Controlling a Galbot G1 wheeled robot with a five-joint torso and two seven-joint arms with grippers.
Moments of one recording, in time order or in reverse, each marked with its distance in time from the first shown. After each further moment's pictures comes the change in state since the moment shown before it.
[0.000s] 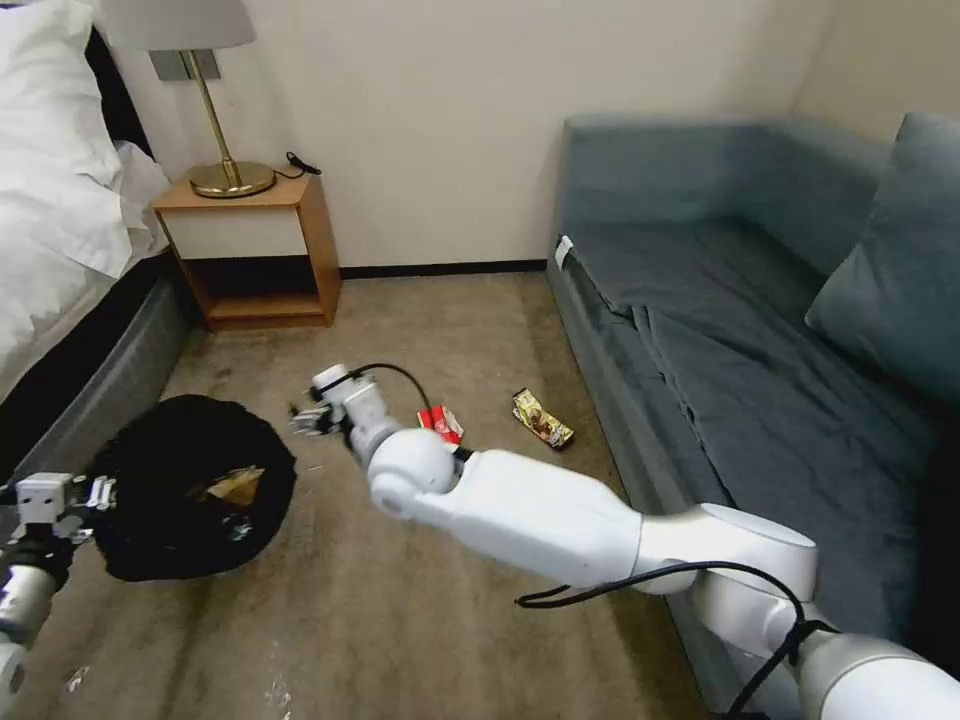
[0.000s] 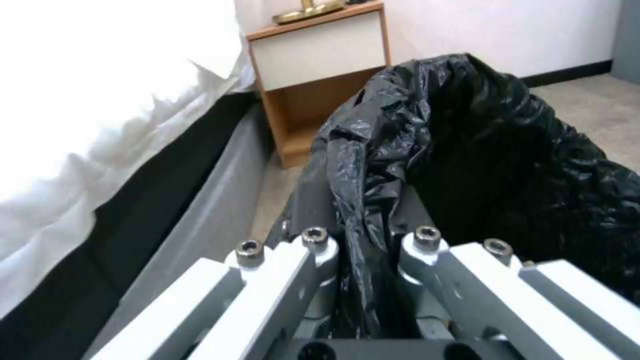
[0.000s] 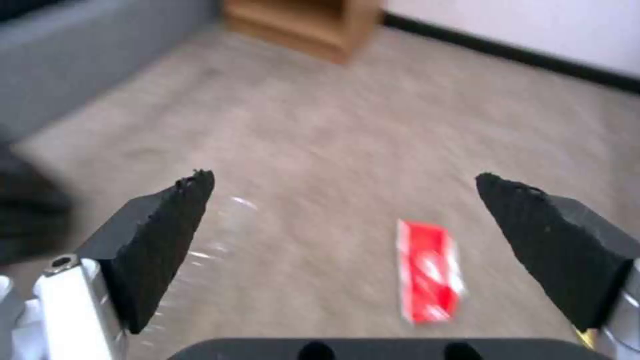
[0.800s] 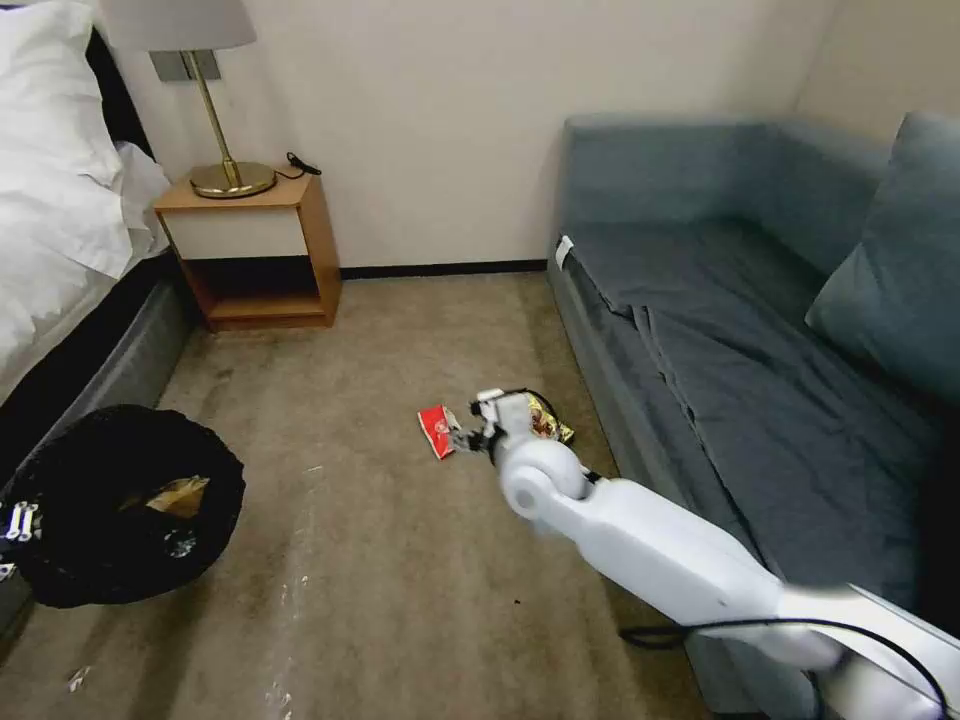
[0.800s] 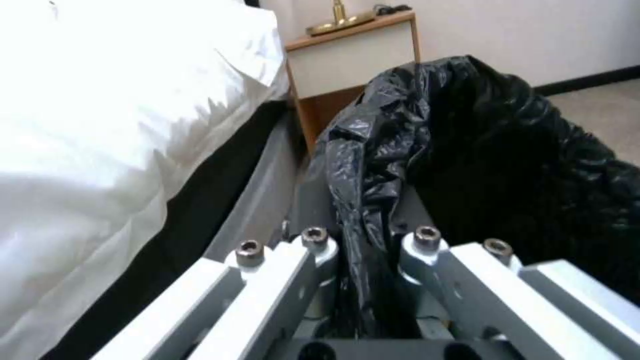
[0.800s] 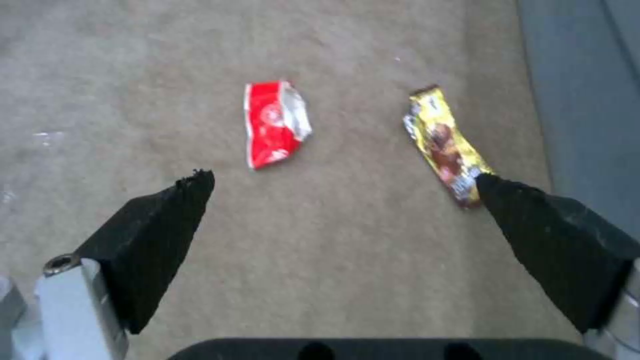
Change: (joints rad) left arm 0.095 -0.011 -0.098 0.021 -0.039 -0.094 0.032; right arm -0.325 -0.345 0.258 0.243 -0.016 -0.065 0.031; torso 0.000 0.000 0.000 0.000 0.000
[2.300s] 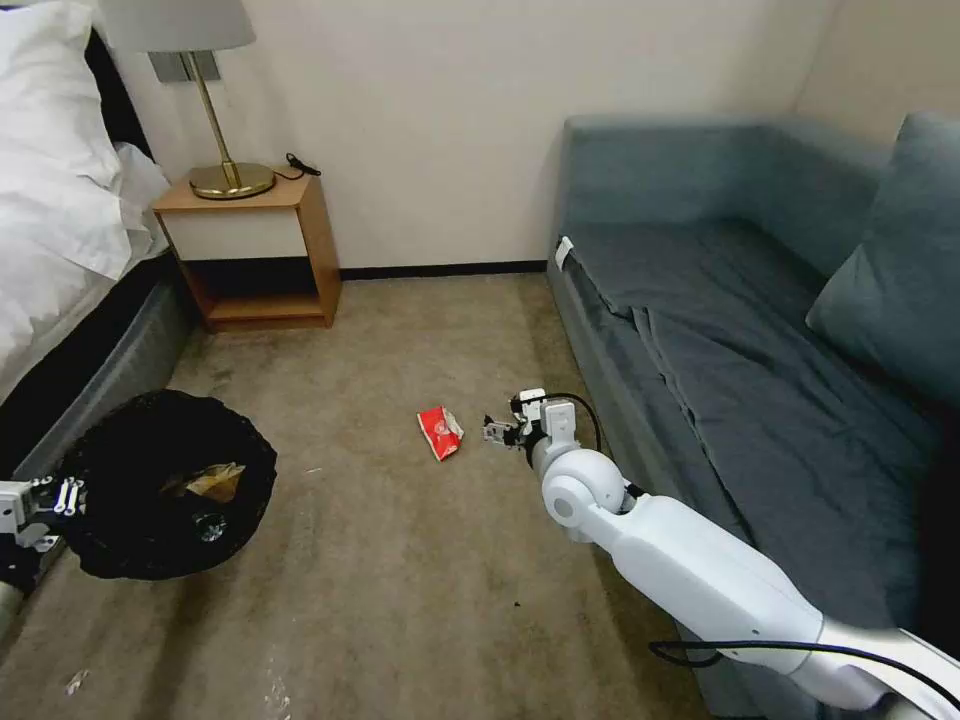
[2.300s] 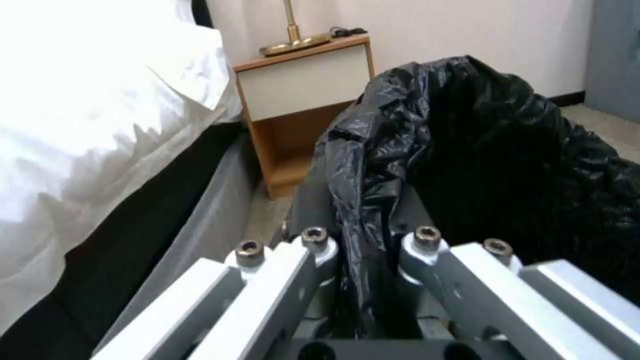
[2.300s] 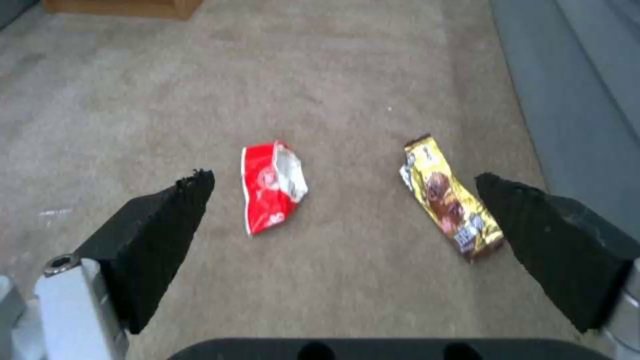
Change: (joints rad) left arm -0.151 0.037 0.110 0.069 0.010 -0.007 0.055; right arm 0.007 0.035 0.046 -0.061 -0.044 0.102 -0.058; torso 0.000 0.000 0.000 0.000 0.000
